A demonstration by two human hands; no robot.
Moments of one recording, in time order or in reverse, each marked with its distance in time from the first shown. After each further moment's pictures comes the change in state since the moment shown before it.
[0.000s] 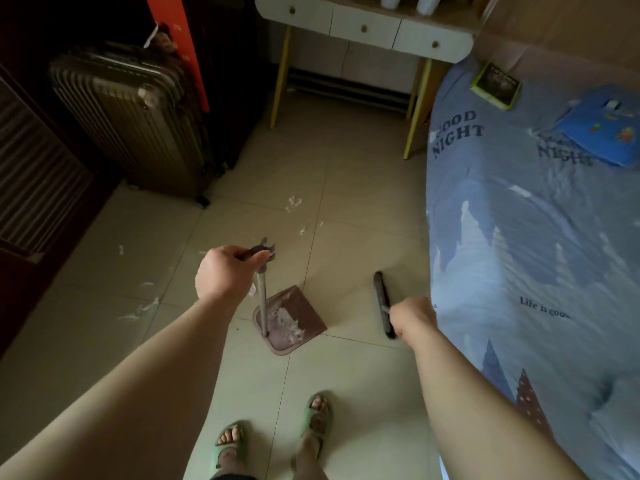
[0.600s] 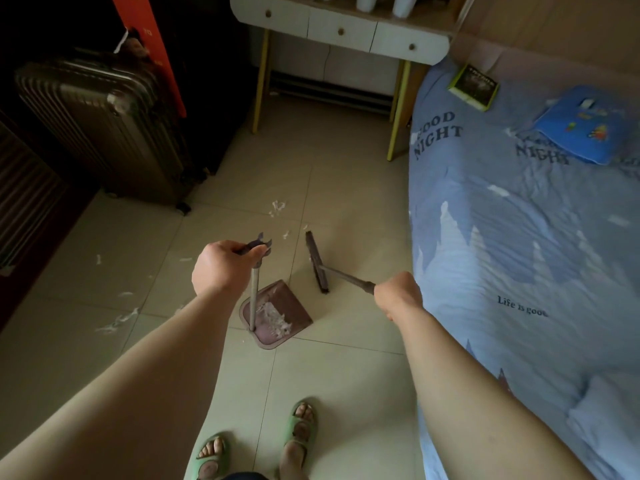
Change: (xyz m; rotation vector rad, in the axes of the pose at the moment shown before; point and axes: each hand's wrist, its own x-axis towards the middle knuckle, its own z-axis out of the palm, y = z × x) left_hand -0.006 0.046 0.043 -0.009 0.008 0.016; right_hand 0.039 -0.016 -0.041 0.038 0.032 -0.145
